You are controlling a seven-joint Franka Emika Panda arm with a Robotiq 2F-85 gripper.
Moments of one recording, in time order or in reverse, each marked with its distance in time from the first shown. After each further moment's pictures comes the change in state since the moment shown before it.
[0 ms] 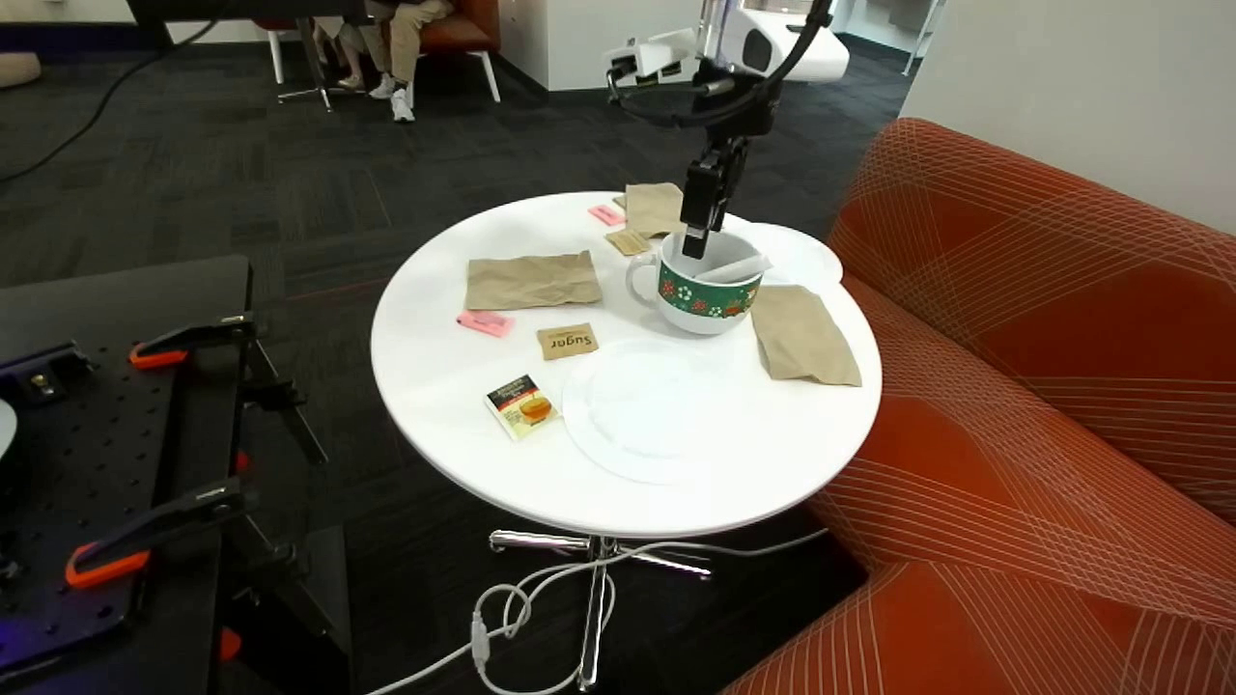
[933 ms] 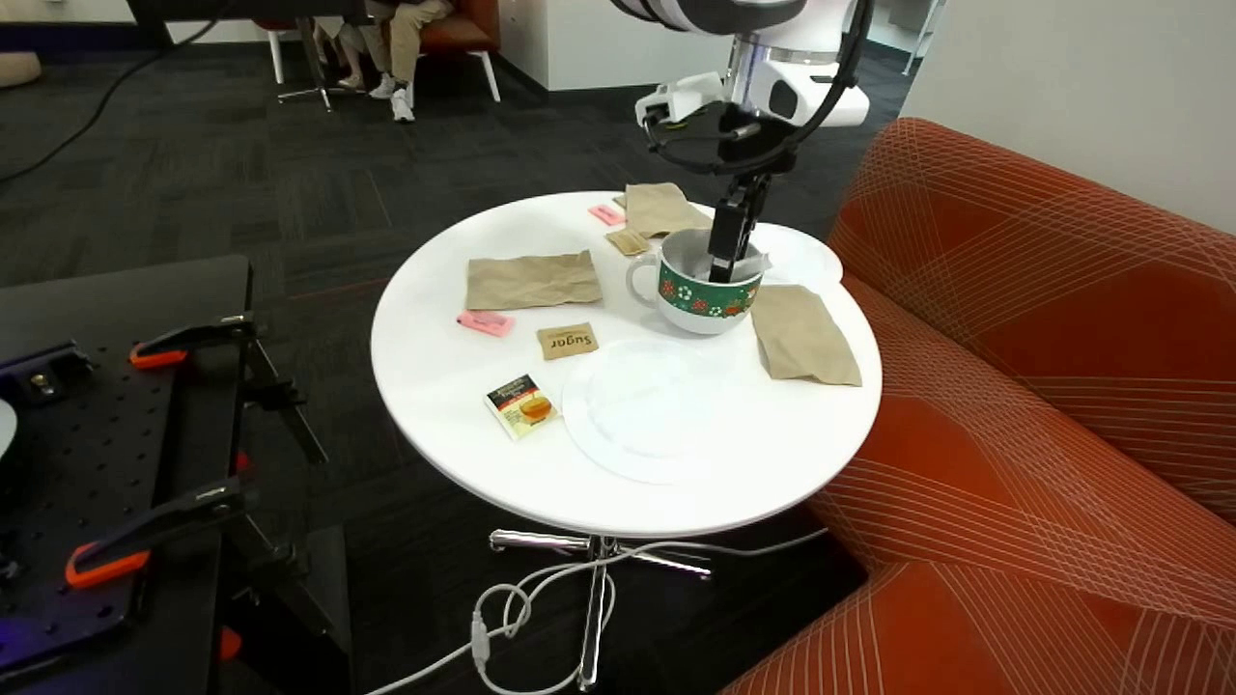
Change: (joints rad) arm 0.003 0.152 -0.024 0.163 0.000 -0.010 0.013
